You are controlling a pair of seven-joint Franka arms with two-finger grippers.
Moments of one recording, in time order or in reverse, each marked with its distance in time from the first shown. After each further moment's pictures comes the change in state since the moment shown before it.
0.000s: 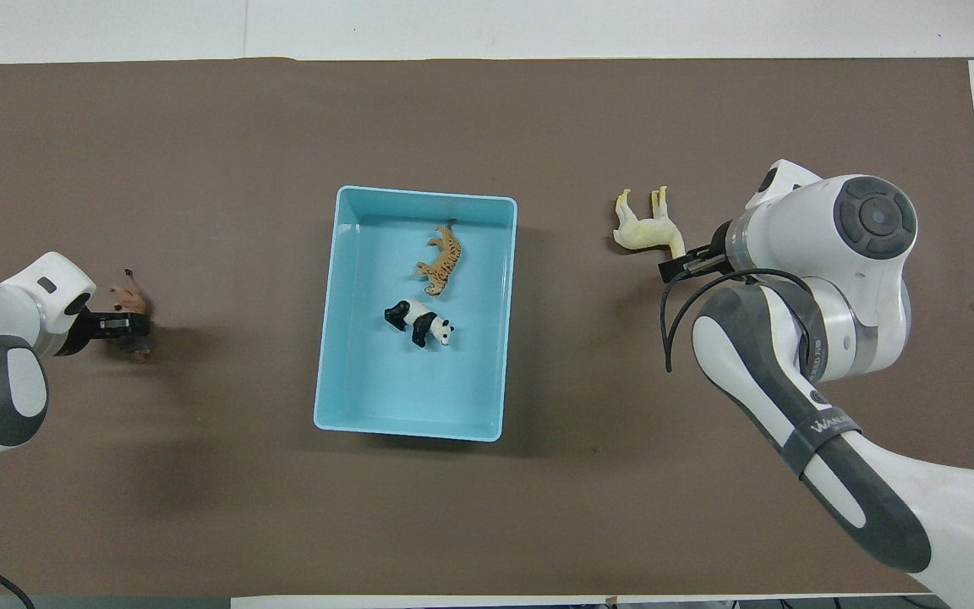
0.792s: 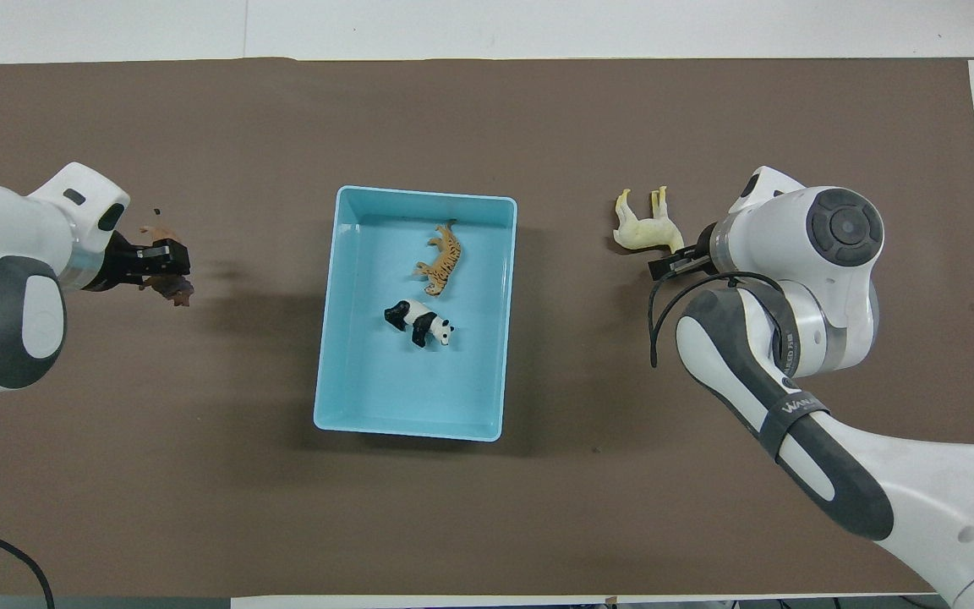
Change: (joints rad) left arm -0.222 -0.012 -0.029 0.303 -0.001 -0.320 -0.414; right arm 0.003 0.071 0.002 -0.010 0.000 0.106 0.000
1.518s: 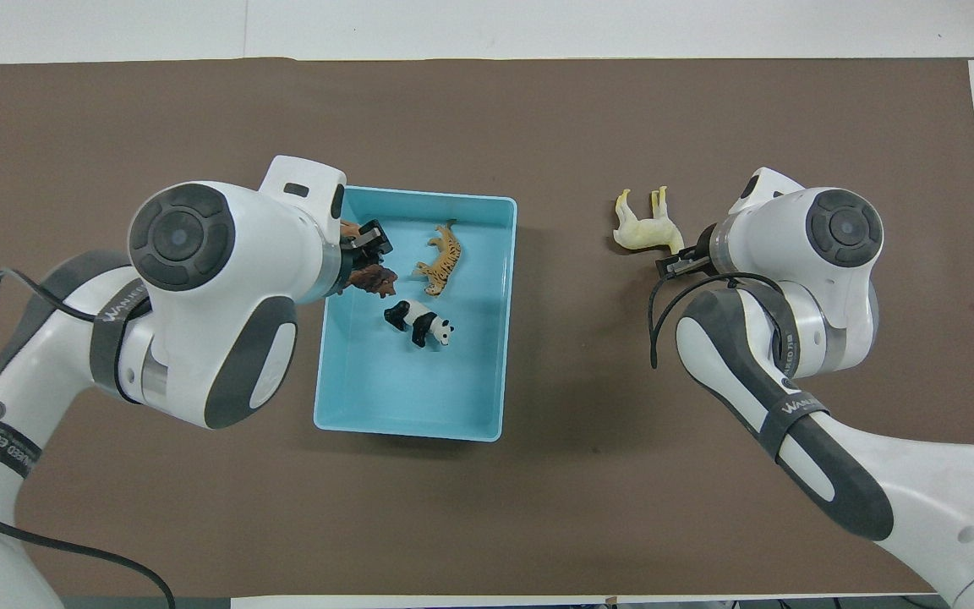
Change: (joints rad) left arm -0.402 0.008 -0.005 0.073 -0.017 0.023 -0.671; right arm -0.001 0.000 -0.001 -0.003 0.000 0.000 0.000
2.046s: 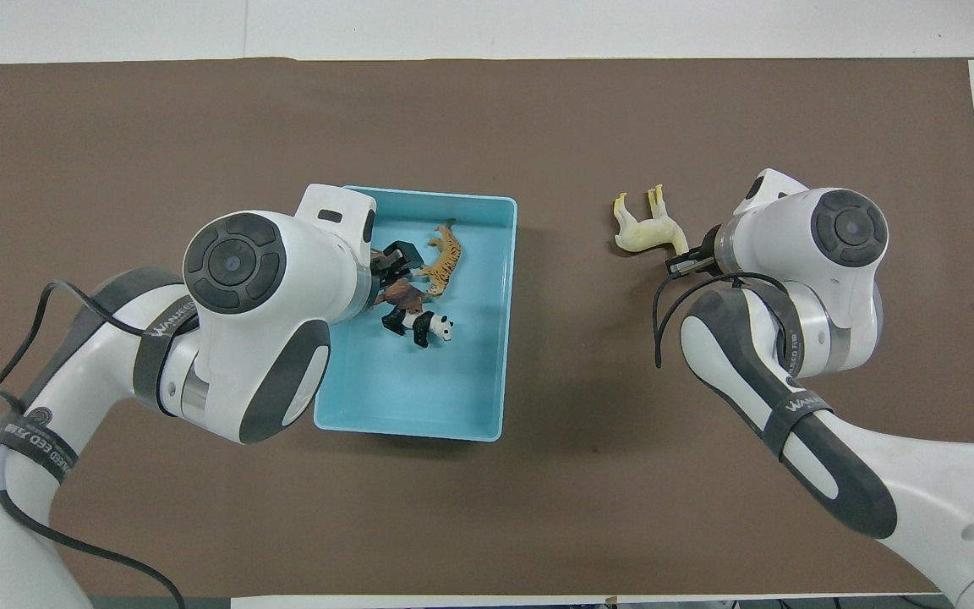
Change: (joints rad) left arm -0.032 0.003 0.011 -0.036 -0.002 0.015 -0.046; right arm -0.007 0.000 -0.004 -0.005 -0.001 -0.001 -0.001
